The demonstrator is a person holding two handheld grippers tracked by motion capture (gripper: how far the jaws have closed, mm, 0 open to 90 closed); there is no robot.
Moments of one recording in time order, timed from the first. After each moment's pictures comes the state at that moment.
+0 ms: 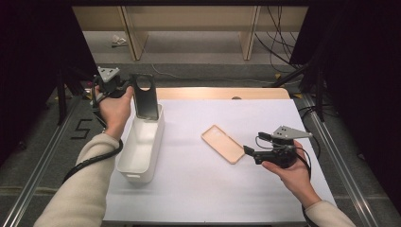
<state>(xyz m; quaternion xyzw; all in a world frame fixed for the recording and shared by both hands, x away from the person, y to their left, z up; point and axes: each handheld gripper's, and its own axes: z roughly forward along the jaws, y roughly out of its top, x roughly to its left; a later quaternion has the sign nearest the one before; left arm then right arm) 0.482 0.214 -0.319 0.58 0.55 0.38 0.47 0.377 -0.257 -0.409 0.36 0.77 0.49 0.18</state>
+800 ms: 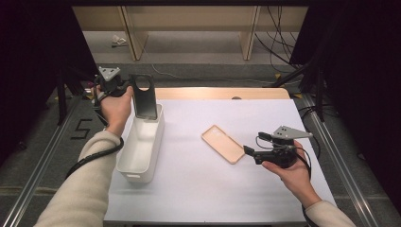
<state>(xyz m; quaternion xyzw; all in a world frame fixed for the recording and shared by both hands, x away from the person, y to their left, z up) 0.494 0.218 -0.327 0.58 0.56 0.38 0.46 0.377 -0.257 -0.409 0.36 0.77 0.49 0.17</state>
